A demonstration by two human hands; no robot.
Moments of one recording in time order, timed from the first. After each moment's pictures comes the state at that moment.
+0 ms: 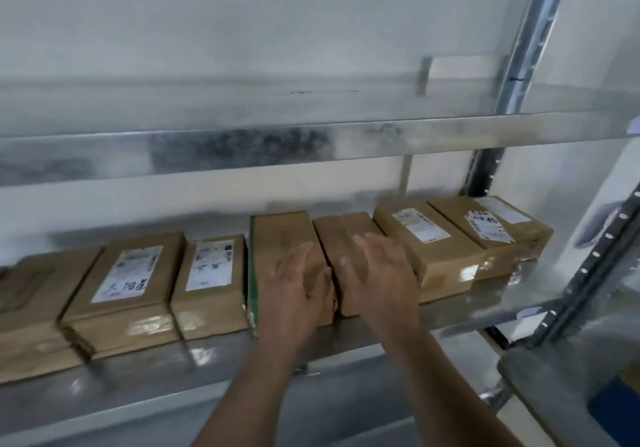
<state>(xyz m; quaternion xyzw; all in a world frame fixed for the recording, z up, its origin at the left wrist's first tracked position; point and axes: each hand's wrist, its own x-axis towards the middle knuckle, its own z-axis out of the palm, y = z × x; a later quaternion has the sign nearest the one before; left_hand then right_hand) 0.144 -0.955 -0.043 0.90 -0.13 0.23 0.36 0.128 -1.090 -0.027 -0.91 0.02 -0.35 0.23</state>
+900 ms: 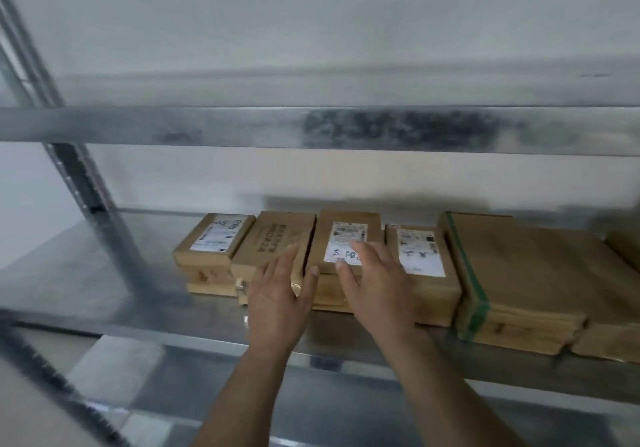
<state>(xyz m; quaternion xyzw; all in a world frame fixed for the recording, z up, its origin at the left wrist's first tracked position) 0.096 -0.654 -0.060 0.90 0.10 0.31 0.30 0.148 -0.788 -0.053 -0.92 -0.17 -0.20 0.29</state>
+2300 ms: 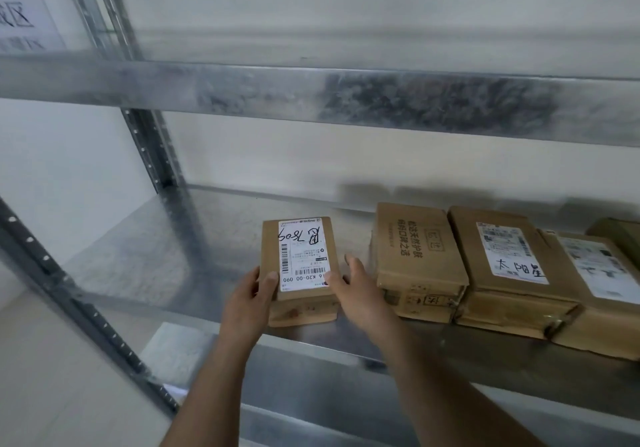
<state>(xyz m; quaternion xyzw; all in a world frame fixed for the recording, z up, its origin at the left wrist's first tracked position) 0.080 -0.345 -0.110 0.77 0.25 0.16 0.56 0.154 -0.500 -0.096 -0.85 -0.11 0.19 0.49</state>
